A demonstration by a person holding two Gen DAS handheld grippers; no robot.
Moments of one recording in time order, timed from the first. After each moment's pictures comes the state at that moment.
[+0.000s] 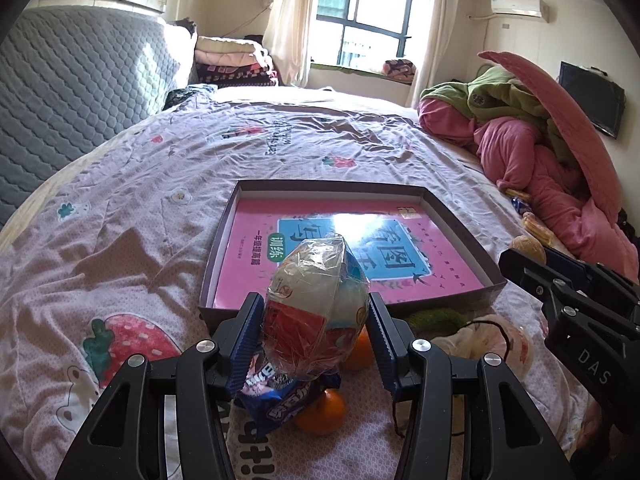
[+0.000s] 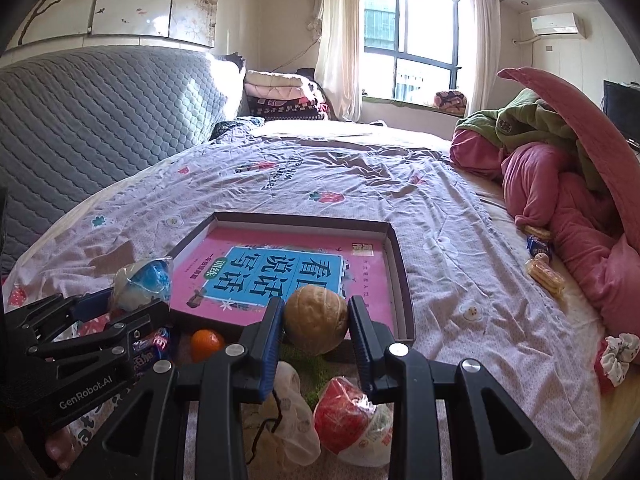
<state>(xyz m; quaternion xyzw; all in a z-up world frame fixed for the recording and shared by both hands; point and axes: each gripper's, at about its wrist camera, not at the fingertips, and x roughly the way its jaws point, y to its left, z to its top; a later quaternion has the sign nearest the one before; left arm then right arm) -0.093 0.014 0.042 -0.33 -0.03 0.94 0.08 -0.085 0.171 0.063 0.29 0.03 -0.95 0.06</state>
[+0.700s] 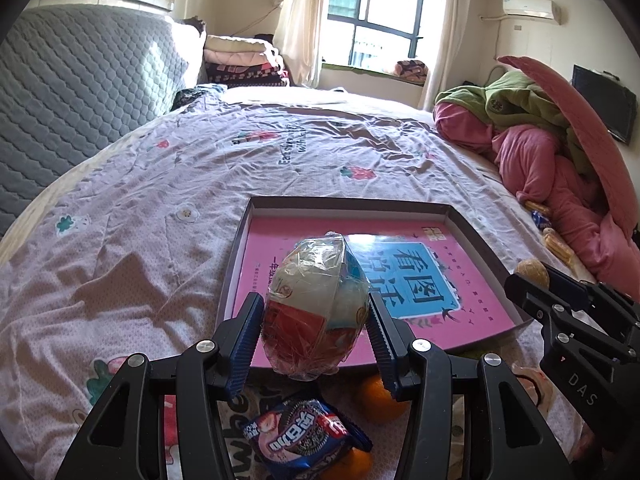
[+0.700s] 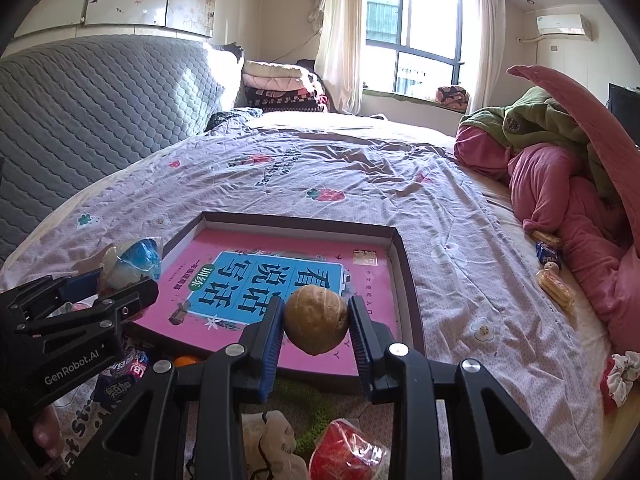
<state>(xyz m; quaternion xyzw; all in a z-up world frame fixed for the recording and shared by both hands) -0.138 0.003 0.047 -0.34 -0.04 0.94 0.06 -0.128 0.166 0.056 0.31 0.04 -0.95 0.05</state>
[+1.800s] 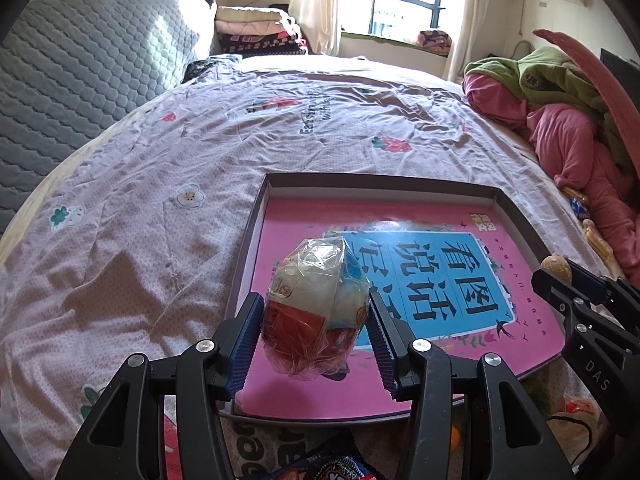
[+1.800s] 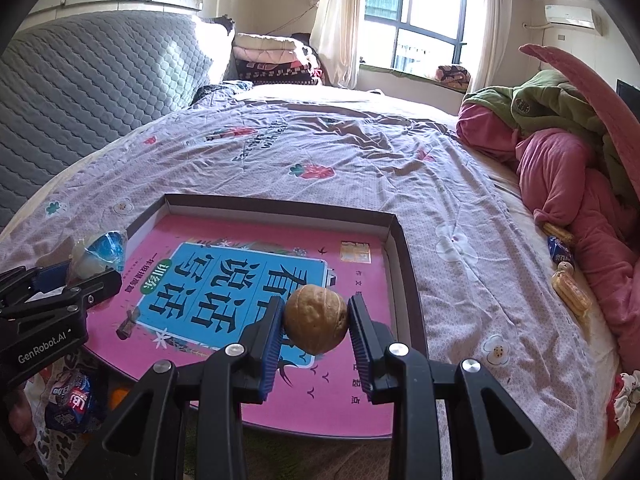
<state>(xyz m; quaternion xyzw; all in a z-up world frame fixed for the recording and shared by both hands) -0.197 0.002 0.018 -0.40 -0.02 0.92 0.02 -0.194 0.177 0.026 0.36 0.06 -0.93 0.04</state>
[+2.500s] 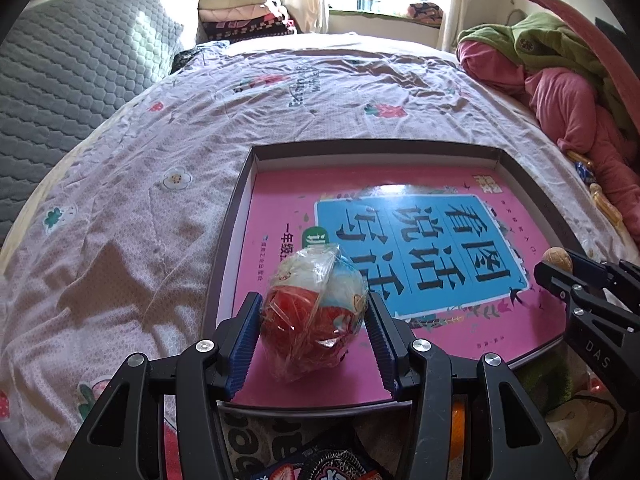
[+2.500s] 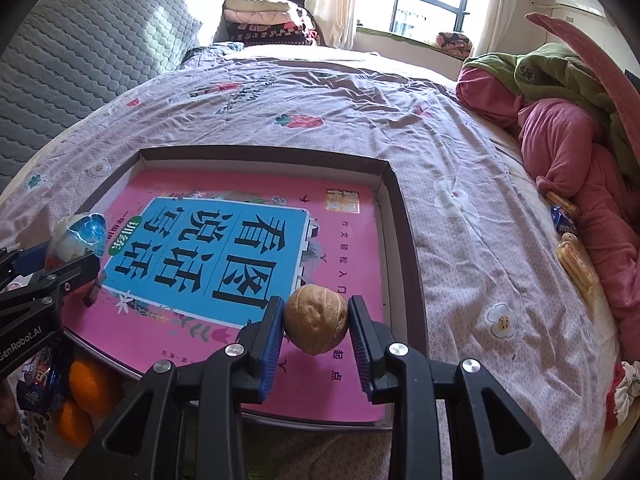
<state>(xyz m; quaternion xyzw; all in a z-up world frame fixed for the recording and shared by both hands) -0.200 0.014 0.002 -0.43 0.02 0.90 0.02 -0.208 0.190 -0.004 0.43 0.06 -0.90 0.03</state>
